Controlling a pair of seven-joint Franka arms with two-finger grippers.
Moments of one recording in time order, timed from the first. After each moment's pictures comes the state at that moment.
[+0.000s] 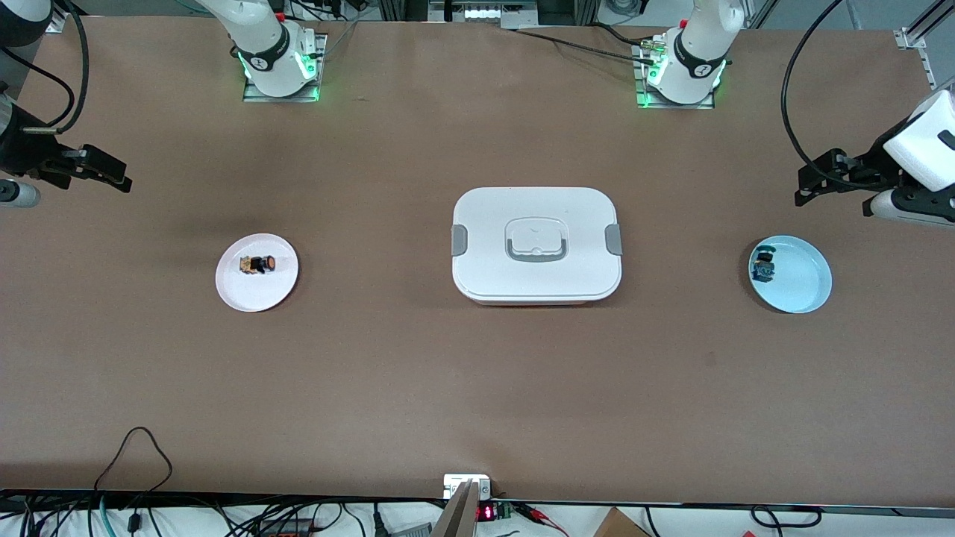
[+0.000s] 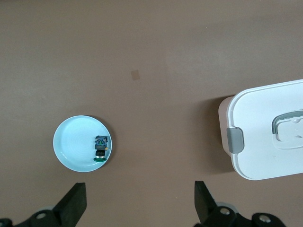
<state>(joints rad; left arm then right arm) 0.05 0.07 -0.10 -1.51 -0.03 1.58 0.09 0.06 -0.03 -0.11 -1.75 -0.01 1.67 -0.01</state>
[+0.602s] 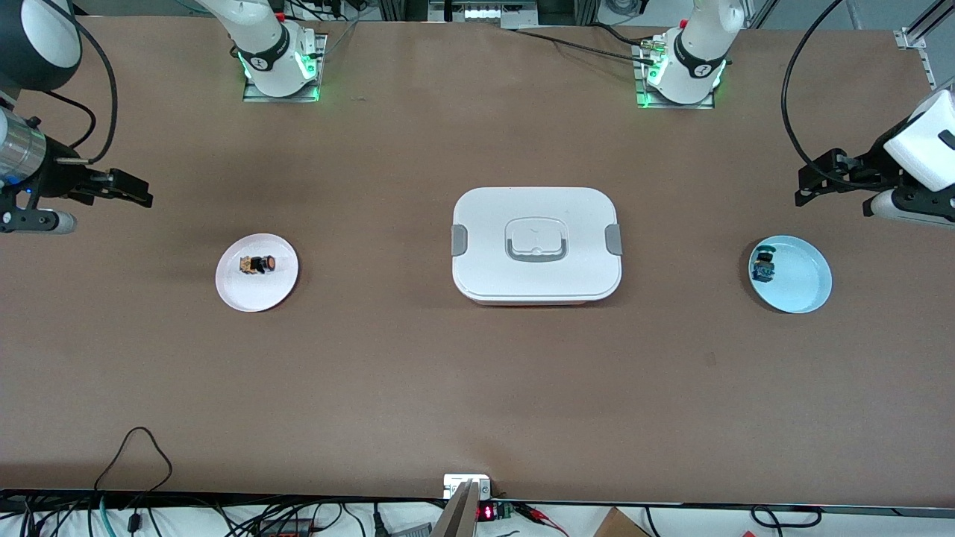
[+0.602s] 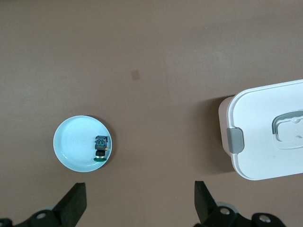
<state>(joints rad) 0.05 0.07 -0.10 -1.51 -0.03 1.58 0.09 0.06 0.06 -0.11 -1.75 -0.01 1.68 -0.01</state>
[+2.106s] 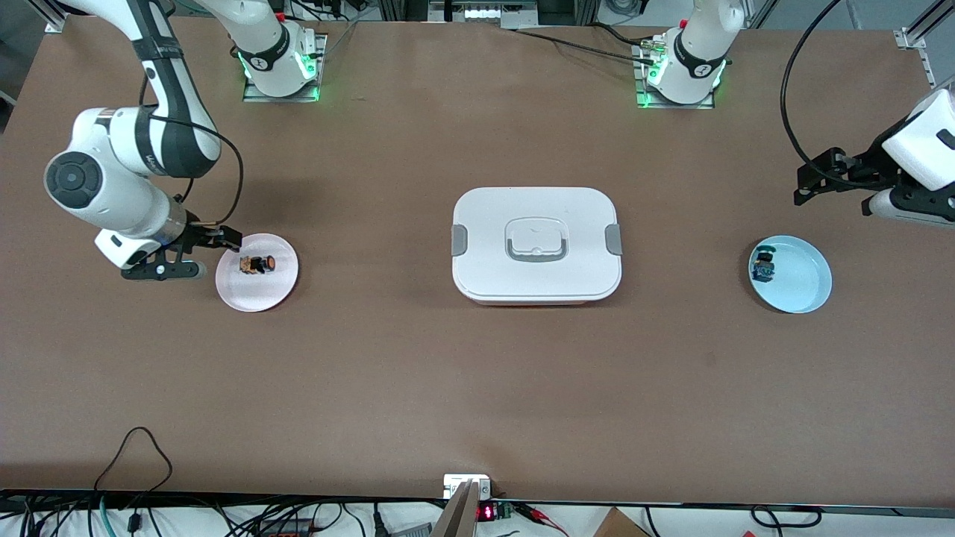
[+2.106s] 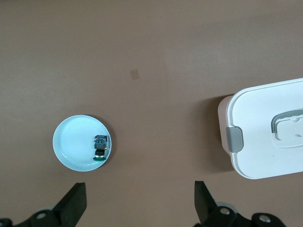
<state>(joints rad) 0.05 0.07 -0.10 -1.51 -0.03 1.57 0.09 0.13 0.21 -0.11 -2.13 -0.05 2.24 0.00</state>
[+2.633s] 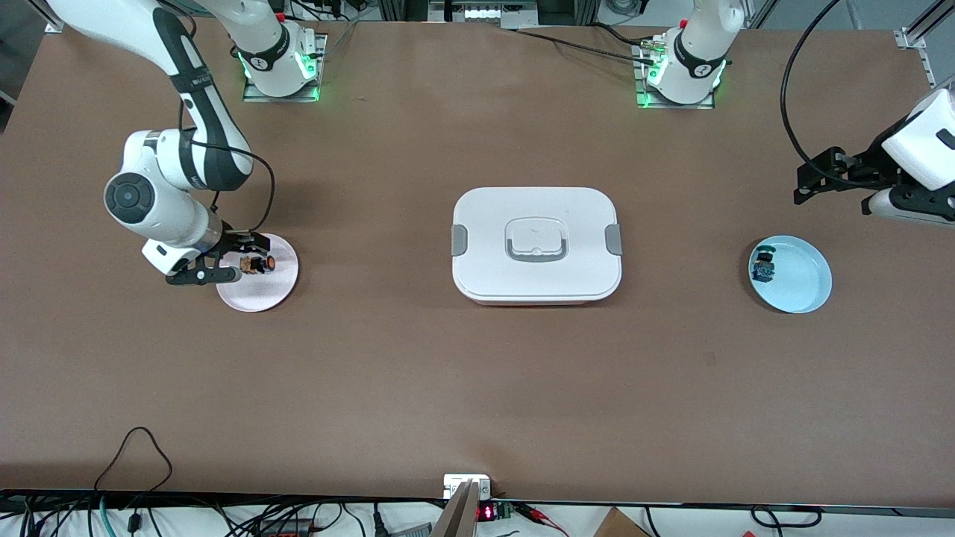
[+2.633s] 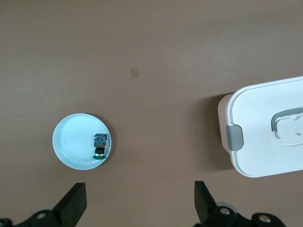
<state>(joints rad) 0.05 0.07 -0.10 -1.50 -0.03 1.56 0.09 0.14 0.32 -0.07 -2.17 -0.02 2.38 -0.01</state>
